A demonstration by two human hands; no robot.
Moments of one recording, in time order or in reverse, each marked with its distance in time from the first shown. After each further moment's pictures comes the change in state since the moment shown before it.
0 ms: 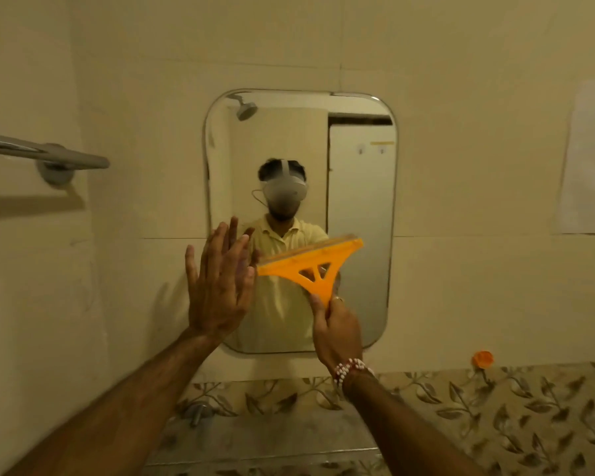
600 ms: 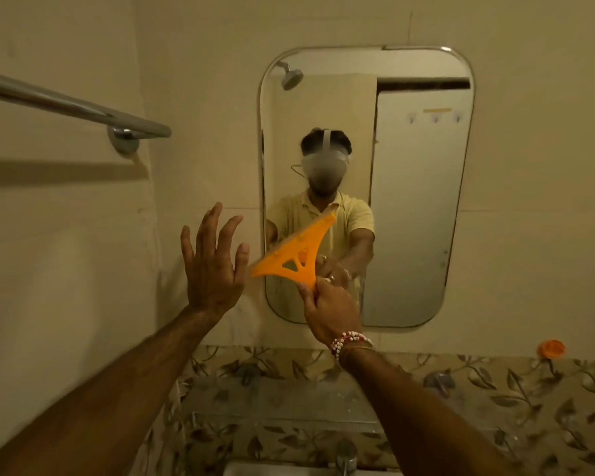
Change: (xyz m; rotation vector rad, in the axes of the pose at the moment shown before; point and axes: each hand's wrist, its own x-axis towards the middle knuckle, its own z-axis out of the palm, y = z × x) left_hand -0.023 -0.070 -0.044 0.136 0.026 -0.090; right_hand -0.016 -0.028 0.073 -0.232 -0.251 -0.225
